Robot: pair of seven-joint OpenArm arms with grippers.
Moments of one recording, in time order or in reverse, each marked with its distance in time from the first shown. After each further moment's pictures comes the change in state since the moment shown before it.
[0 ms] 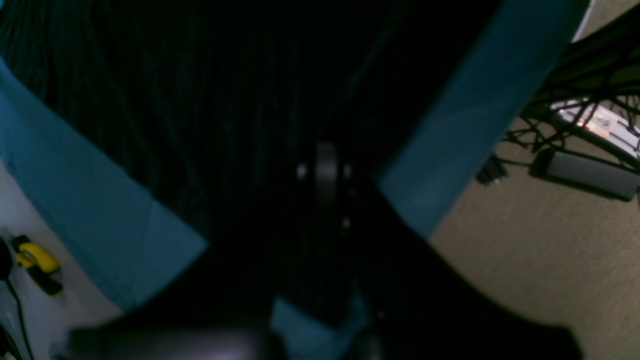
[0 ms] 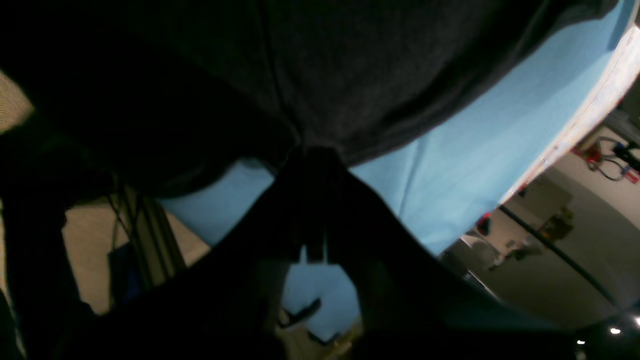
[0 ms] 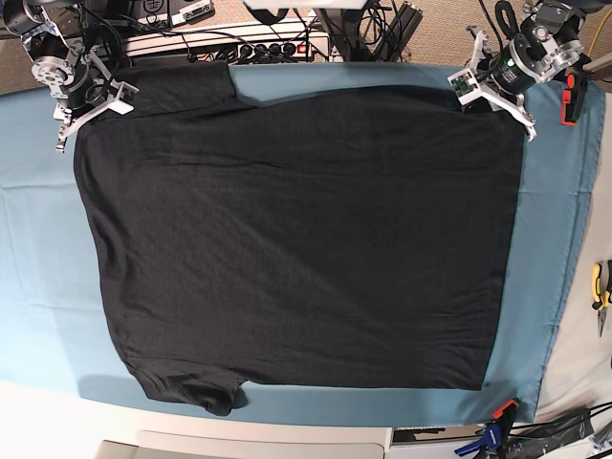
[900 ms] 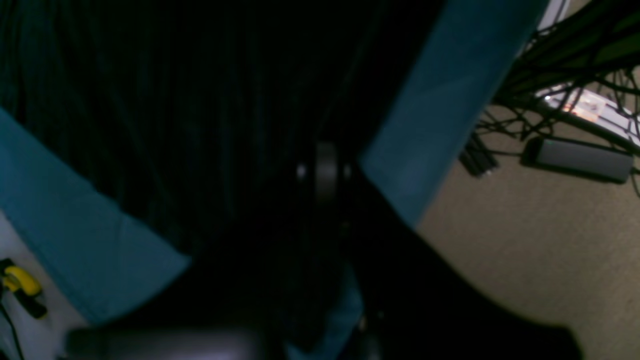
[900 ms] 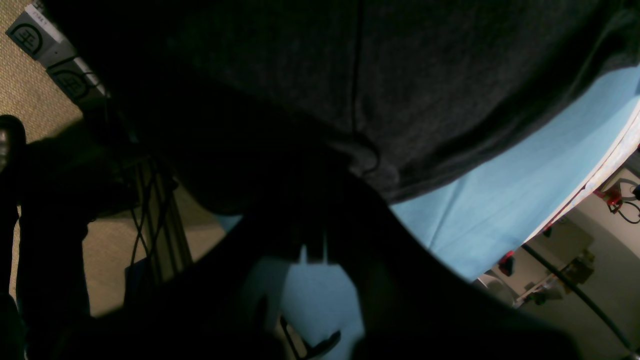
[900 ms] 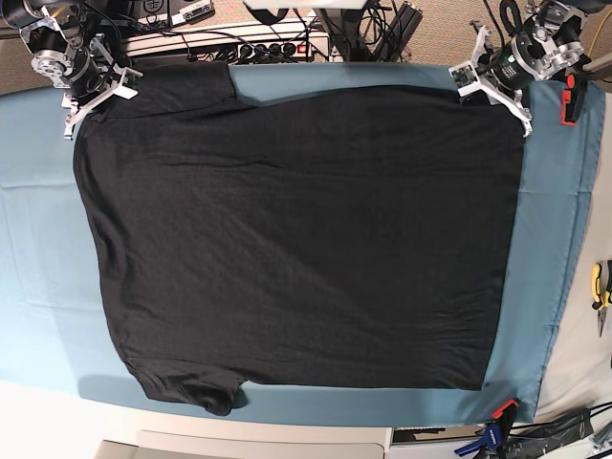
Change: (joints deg) left arm 0.0 0.0 0.0 -3.7 3.0 -3.0 -5.6; right arm -2.2 0.0 0.0 -3.8 -2.2 0.0 9.5
